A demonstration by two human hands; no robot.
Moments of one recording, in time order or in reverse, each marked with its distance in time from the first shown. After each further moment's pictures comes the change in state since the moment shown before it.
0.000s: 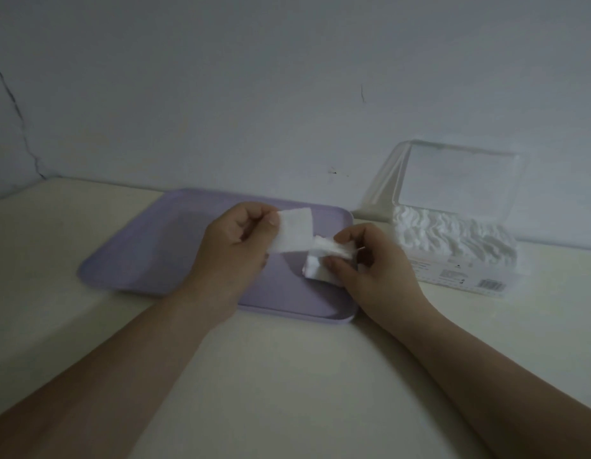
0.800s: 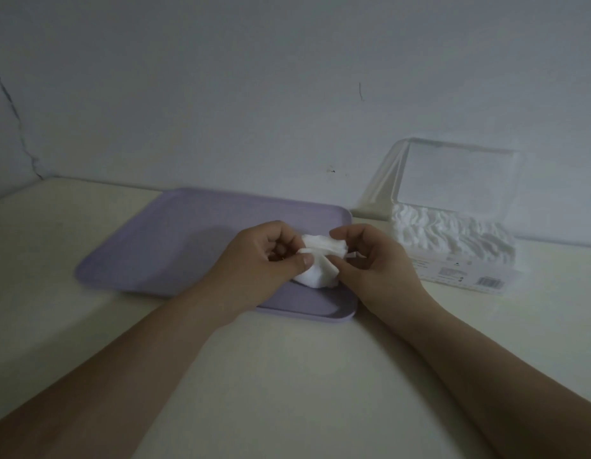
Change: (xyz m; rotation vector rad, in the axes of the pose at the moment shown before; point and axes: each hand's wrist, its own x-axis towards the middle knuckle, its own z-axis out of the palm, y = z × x) left_hand -0.006 -0.004 0.007 0.222 -0.310 0.026; right_hand 0.003 0.009 0.000 0.244 -0.078 0.110
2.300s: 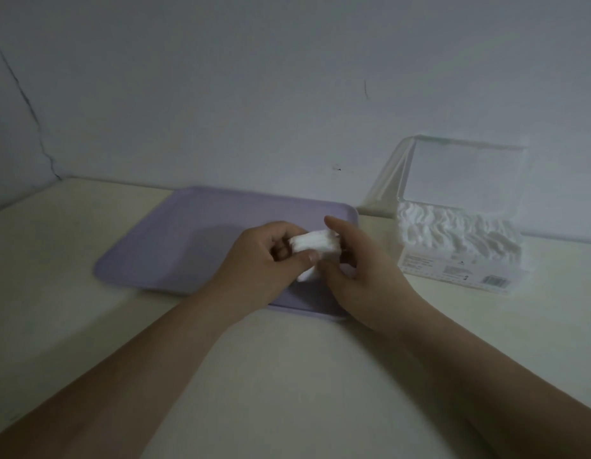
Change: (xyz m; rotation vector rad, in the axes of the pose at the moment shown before) left_hand 0.001 -0.008 0.000 0.096 0.055 0.087; right_hand -0.009 -0.014 0.014 -0.309 -0.064 -0.177
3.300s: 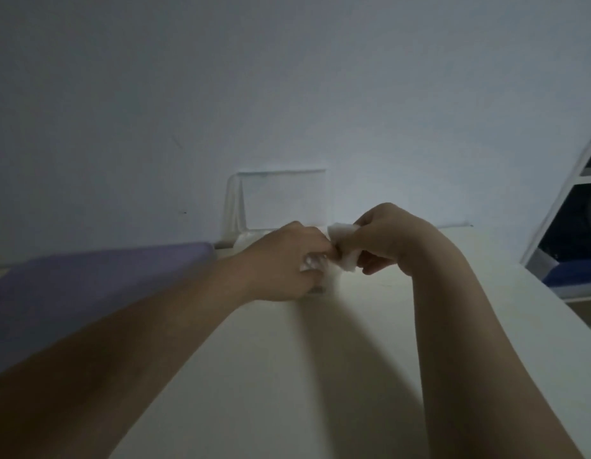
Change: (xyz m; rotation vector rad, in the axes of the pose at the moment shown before) left_hand 0.078 0.138 0.199 0.666 -0.623 0.490; right_hand -0.016 0.034 -0.261 -0.024 0.047 0.719
